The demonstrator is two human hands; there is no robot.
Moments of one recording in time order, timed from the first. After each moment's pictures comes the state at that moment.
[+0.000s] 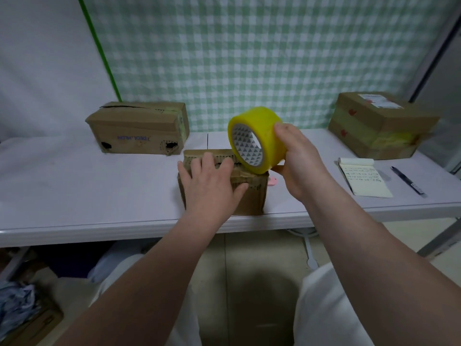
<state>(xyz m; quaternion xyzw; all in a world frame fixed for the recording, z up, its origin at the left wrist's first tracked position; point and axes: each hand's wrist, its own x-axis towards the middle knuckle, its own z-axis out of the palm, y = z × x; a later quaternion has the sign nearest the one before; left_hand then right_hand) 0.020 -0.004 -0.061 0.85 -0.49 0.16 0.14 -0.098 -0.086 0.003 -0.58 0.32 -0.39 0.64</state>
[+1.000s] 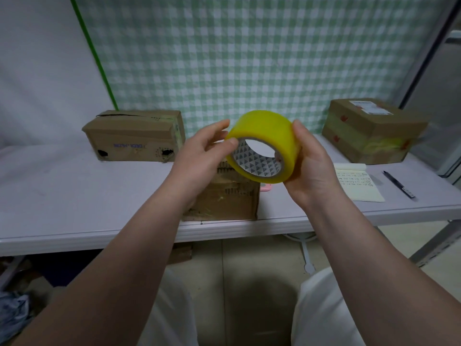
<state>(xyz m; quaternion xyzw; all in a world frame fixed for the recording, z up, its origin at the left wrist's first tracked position) 0.019 0.014 0.019 0.64 -0.46 -0.23 0.57 -0.122 -0.081 0.013 -0.47 0.25 -0.43 0.73</state>
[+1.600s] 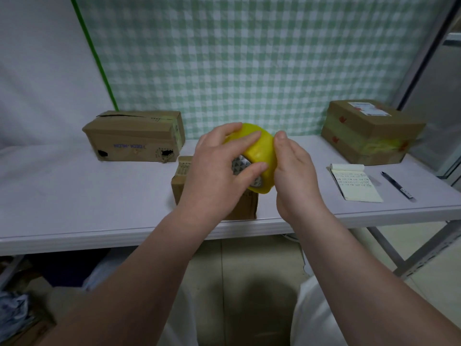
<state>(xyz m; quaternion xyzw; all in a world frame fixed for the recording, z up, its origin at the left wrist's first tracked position) -0.012 0.022 0.011 0.67 -0.58 0.07 0.46 -0.109 -0.053 0.006 -0.56 0.32 -0.50 0.57</state>
